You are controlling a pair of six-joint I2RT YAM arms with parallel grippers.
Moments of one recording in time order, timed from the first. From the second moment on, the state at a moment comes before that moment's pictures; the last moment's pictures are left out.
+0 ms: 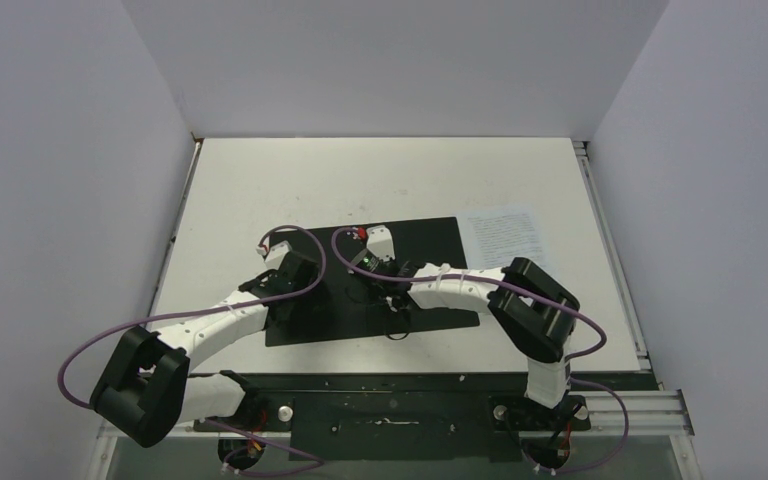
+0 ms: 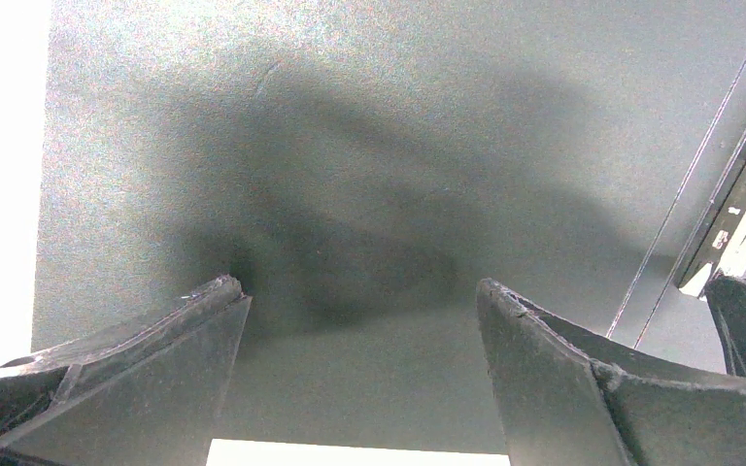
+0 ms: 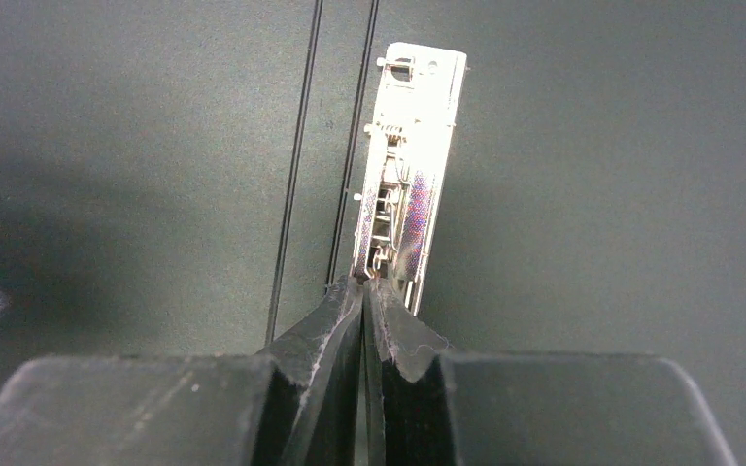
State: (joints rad) left arm -0.54 1.24 0.57 -0.38 -0.30 -0.92; right arm 1.00 1.87 1.16 -0.26 0.45 0.59
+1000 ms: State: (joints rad) left arm -0.54 1.24 0.57 -0.38 -0.30 -0.92; right arm 1.07 1.91 1.16 -0.25 0.63 0.56
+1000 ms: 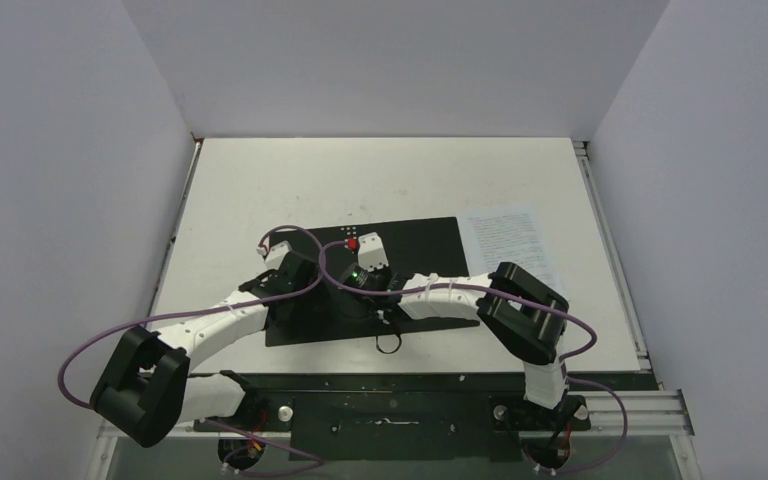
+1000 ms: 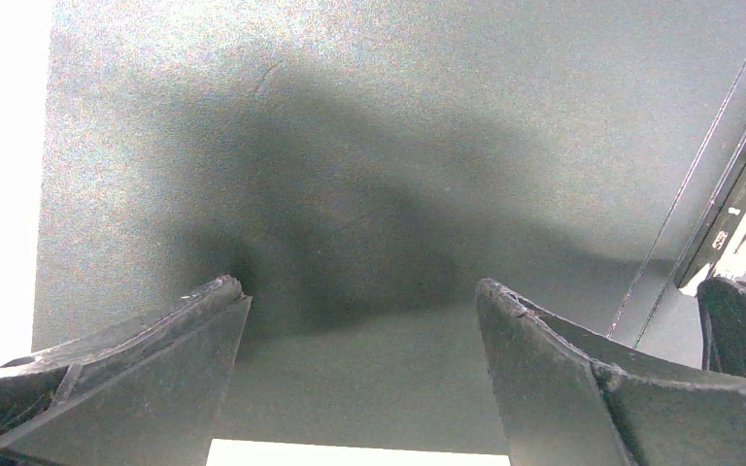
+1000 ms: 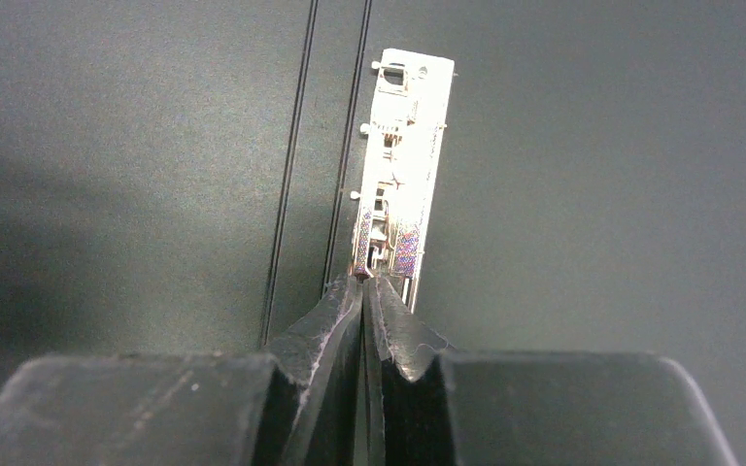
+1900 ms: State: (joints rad) left arm -0.54 1.24 0.57 -0.38 -0.30 -0.92; right arm 1.08 1.92 1.15 -0.24 0.68 0.59
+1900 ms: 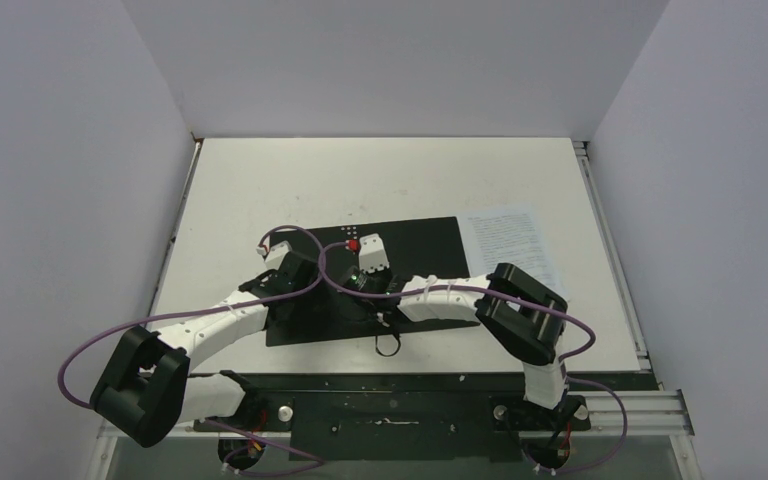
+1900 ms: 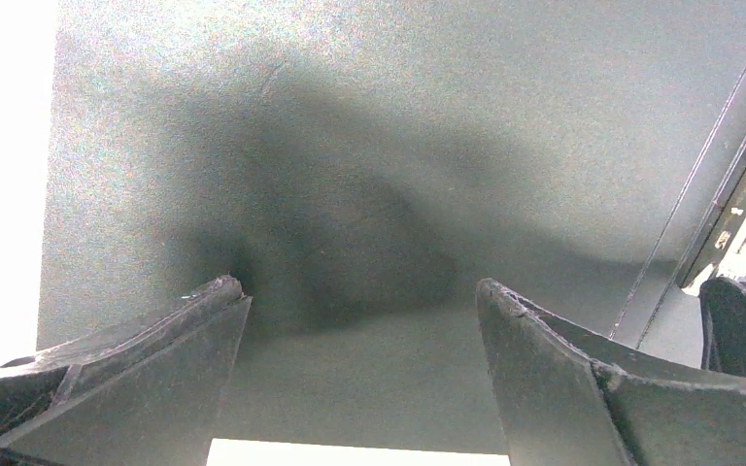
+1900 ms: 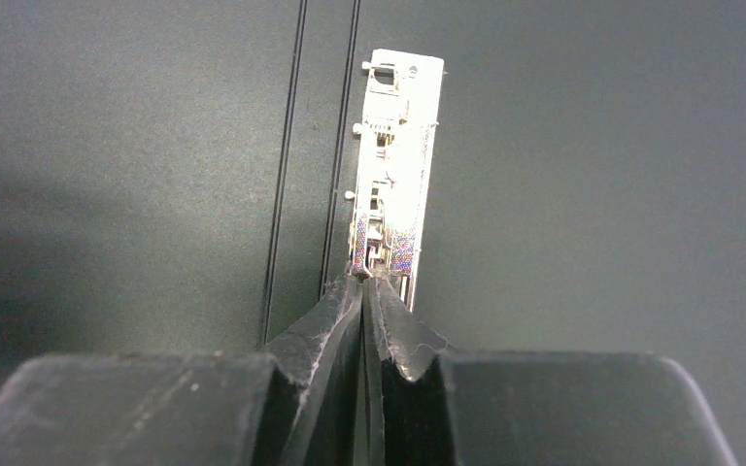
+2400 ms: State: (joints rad) left arm -0.54 1.24 0.57 -0.38 -0.30 -0.92; right arm 1.05 1.88 1.19 -0.26 0.65 0.59
